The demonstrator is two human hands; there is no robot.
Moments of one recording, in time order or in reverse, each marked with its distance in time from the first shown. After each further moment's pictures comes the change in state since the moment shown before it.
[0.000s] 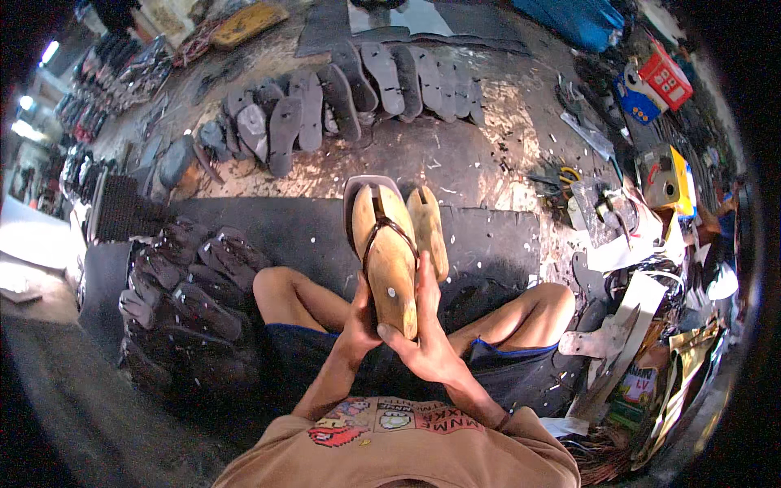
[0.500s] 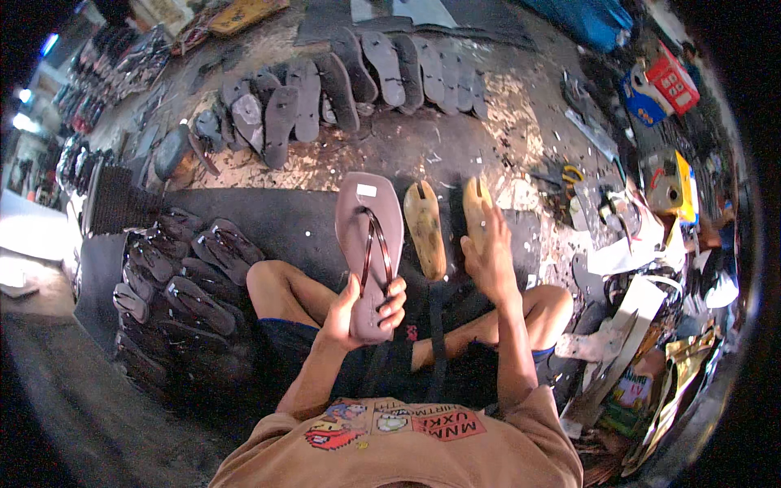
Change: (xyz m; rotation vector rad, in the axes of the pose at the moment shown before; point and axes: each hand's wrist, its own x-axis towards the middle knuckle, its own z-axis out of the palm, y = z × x) left_hand 0.008 0.010 -0.020 -0.273 -0.360 -0.095; right_hand 0.055 0.107 -0.100 -0.560 0.265 0.128
